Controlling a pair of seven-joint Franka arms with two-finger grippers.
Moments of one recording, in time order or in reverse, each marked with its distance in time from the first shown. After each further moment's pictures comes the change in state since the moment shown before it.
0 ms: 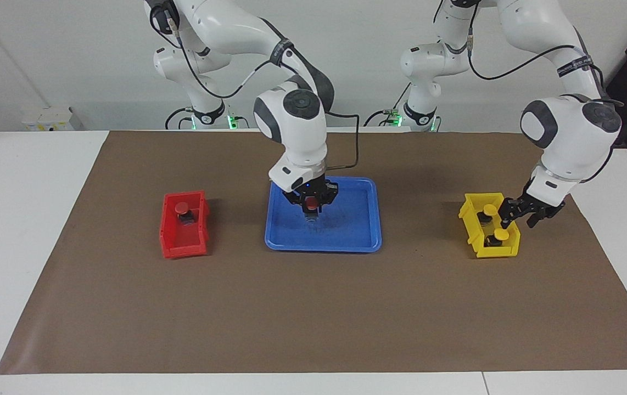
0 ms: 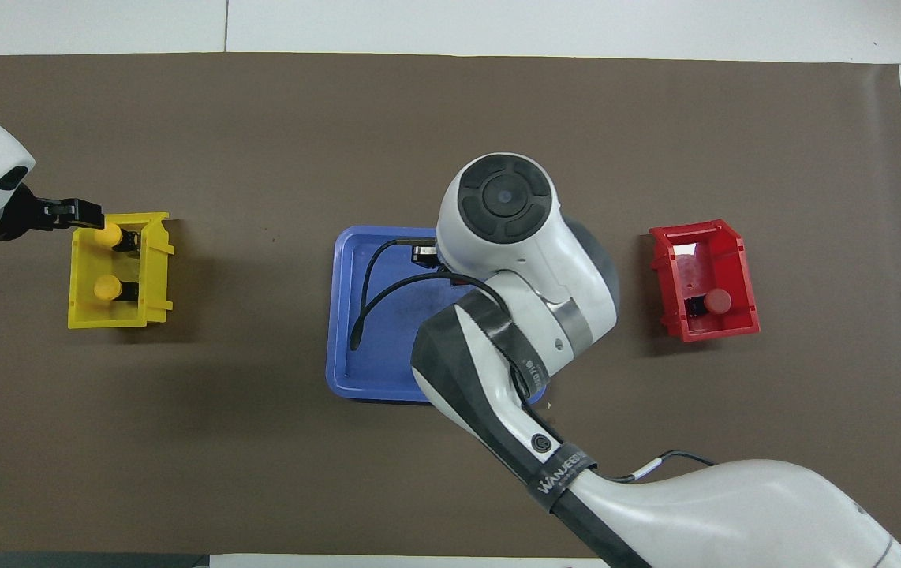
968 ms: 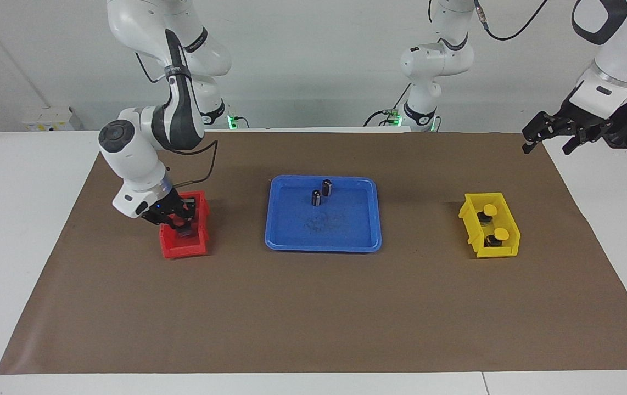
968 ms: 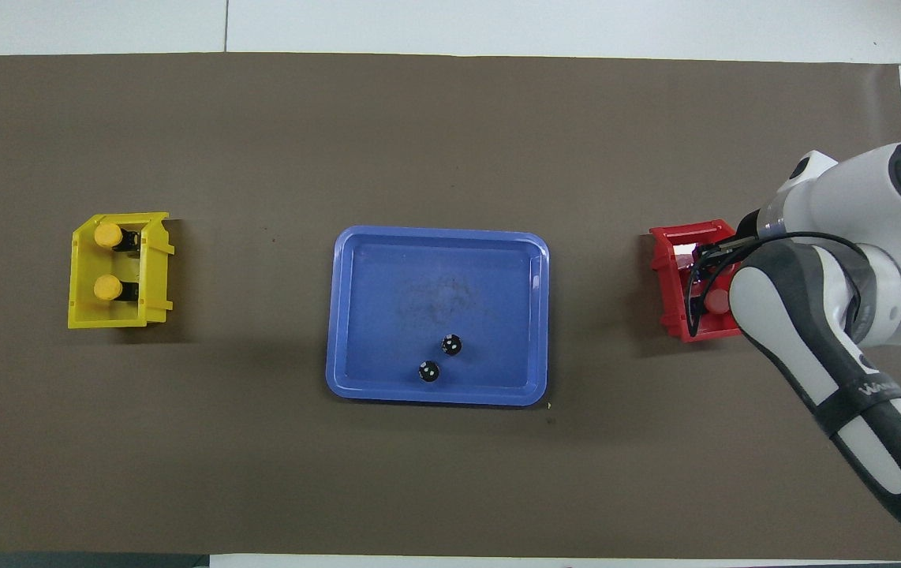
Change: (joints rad) left arm -0.006 -0.157 0.006 0.394 0.000 -0.626 0.051; right arm -0.618 -0.254 -0.006 -0.324 0.086 -0.022 -0.933
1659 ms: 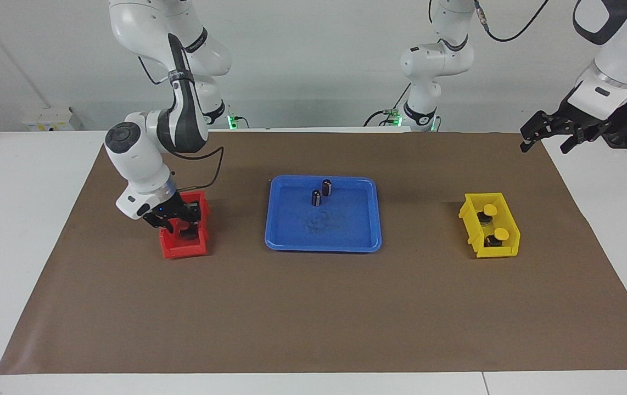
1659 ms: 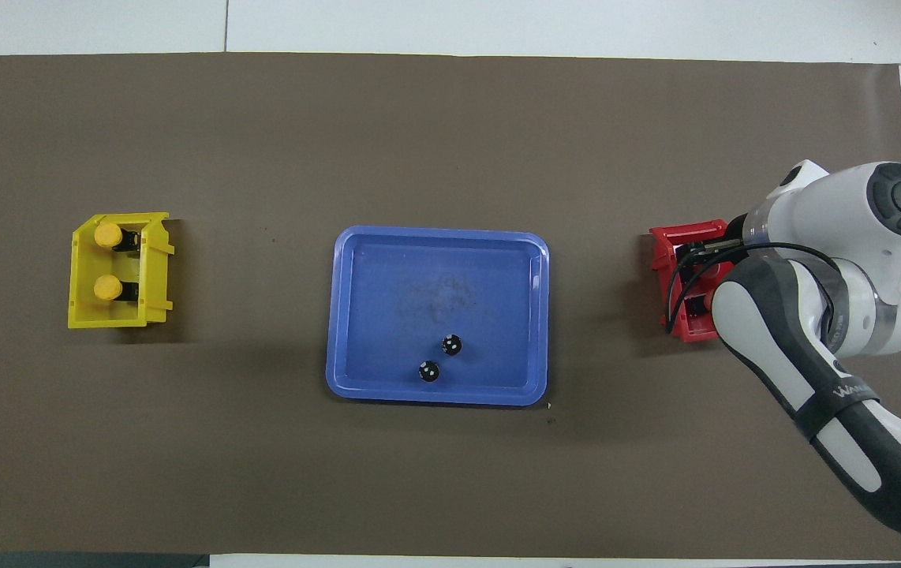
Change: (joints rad) left arm -0.007 0.019 -0.005 0.059 -0.001 -0.140 0.000; right arm 0.007 0.001 0.001 -0.172 0.001 0.256 0.084
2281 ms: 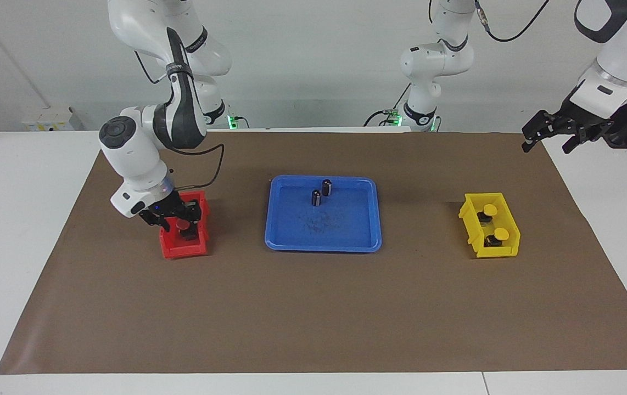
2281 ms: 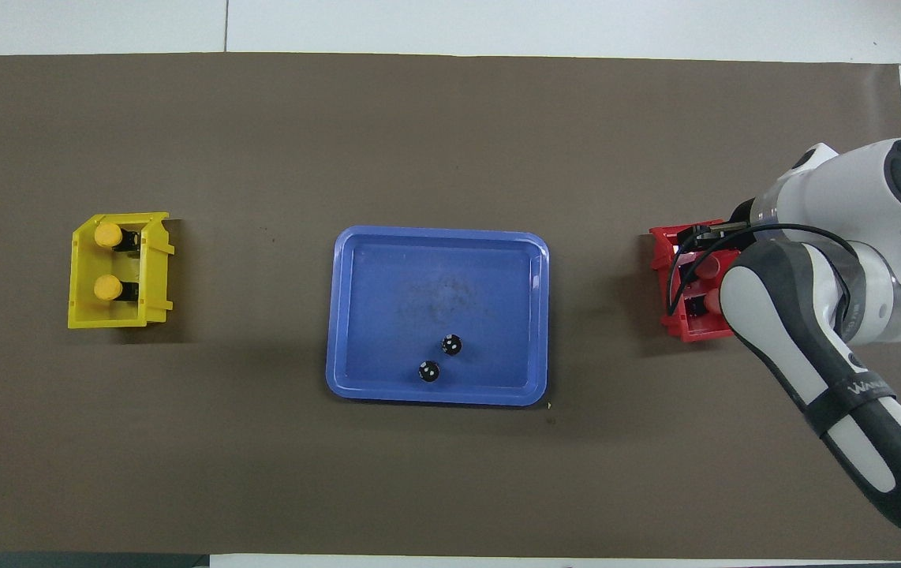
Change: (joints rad) left arm 0.000 0.011 -0.001 0.024 0.000 -0.004 0.000; right arm 0.006 0.001 0.004 0.071 0.000 -0.077 0.066
